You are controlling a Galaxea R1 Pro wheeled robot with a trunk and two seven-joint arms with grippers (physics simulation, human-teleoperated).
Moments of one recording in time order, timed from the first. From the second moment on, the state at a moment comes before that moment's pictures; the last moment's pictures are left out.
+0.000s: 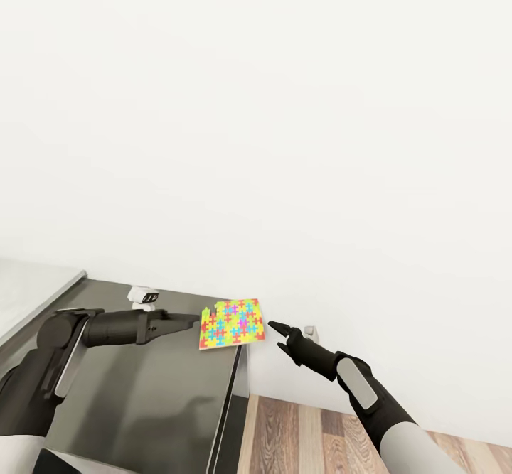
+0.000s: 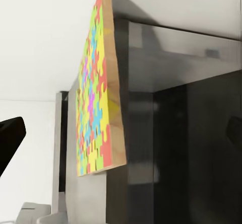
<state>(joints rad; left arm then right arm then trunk) -0.51 0.25 0.06 -1.41 0.19 1.03 -1.54 -0.58 0.01 0.12 -0.65 -0.99 0.57 0.50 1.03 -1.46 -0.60</state>
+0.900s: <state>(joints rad) -0.51 0.25 0.07 -1.41 0.19 1.03 -1.54 -0.58 0.01 0.12 -0.66 -0.99 0.57 0.50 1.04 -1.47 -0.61</state>
